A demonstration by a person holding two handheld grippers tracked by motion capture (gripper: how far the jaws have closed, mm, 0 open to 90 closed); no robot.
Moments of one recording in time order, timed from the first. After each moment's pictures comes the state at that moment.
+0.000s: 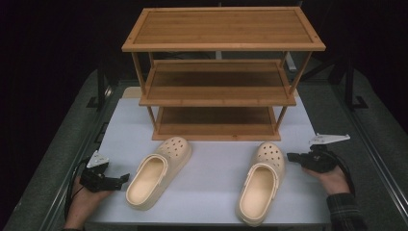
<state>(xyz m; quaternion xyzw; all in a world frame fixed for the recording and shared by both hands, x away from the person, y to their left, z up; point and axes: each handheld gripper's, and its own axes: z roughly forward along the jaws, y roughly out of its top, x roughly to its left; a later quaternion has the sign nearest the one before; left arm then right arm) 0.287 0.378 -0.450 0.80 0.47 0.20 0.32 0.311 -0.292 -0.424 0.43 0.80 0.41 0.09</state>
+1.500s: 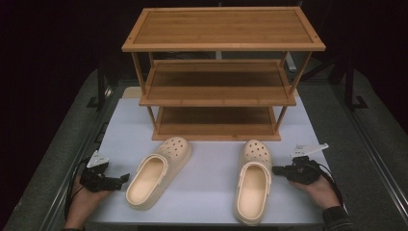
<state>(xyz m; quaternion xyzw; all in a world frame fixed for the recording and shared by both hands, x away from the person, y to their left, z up) 0.287 0.378 -0.450 0.80 0.47 0.20 0.32 0.297 -0.244 -0.435 0.37 0.84 0.39 0.05</state>
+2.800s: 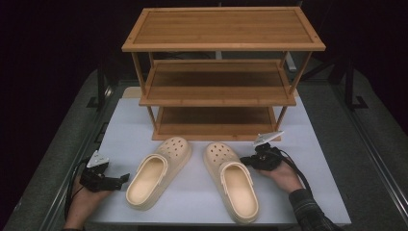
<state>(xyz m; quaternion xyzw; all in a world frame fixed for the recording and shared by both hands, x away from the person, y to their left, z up) 0.288 0.379 -0.450 0.80 0.47 0.20 0.32 0.342 -0.154 -0.435 0.32 0.87 0.38 0.03</state>
